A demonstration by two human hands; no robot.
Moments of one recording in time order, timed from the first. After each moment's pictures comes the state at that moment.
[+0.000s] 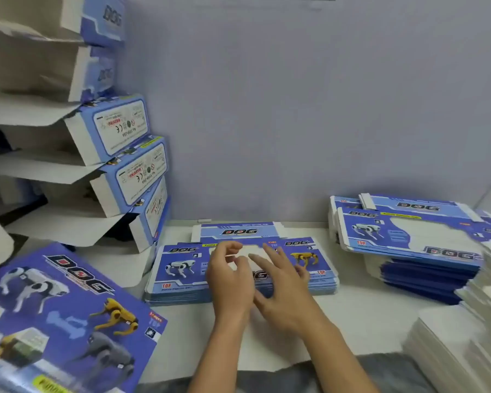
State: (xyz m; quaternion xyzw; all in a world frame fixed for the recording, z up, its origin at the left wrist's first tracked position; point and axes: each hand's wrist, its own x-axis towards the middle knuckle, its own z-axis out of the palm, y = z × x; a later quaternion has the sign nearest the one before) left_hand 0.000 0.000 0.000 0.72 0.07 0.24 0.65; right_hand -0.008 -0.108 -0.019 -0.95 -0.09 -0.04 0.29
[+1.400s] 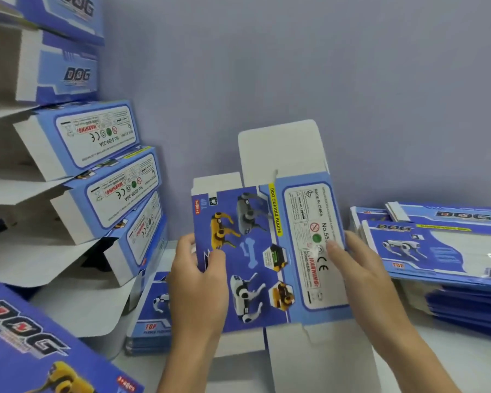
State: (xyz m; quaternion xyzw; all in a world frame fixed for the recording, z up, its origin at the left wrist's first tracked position) left_hand 0.014 0.037 0.045 0.70 0.05 0.22 0.67; right_hand 0.008 -0.155 0.037 -0.71 -0.03 -0.18 0.68
